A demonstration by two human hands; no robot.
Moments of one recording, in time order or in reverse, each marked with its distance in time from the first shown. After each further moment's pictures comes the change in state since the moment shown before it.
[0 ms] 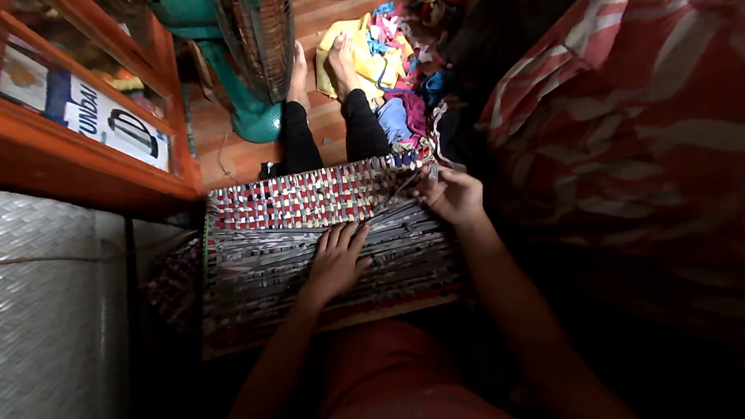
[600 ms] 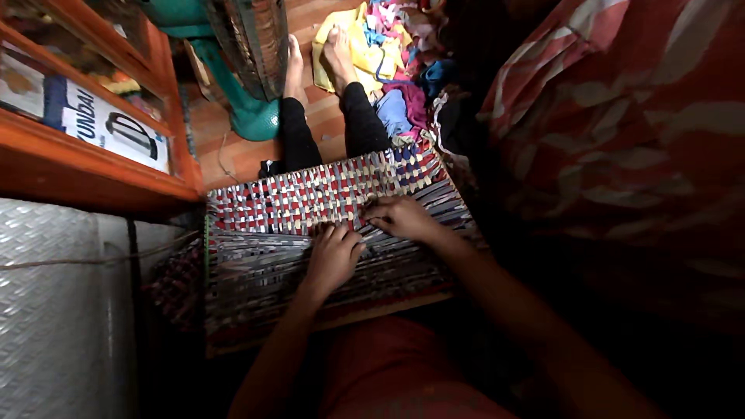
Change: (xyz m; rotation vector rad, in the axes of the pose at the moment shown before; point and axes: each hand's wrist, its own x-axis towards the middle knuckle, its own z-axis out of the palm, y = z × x) left_hand -0.001 0.001 -0.007 -0.108 0.198 0.010; right_hand -0.008 0.046 0.042 -1.439 -0.495 -0.209
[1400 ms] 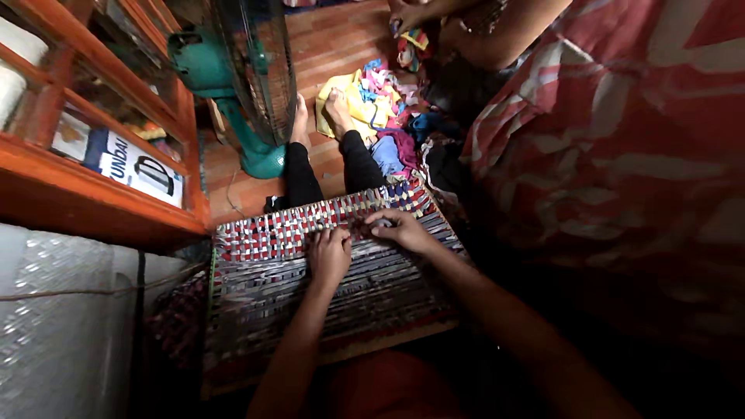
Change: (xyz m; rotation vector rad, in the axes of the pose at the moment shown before) left_hand 0.056 0.006 -0.019 -0.025 0.123 -0.381; right_hand 0.015 -0.018 -0.037 0.631 0.155 0.256
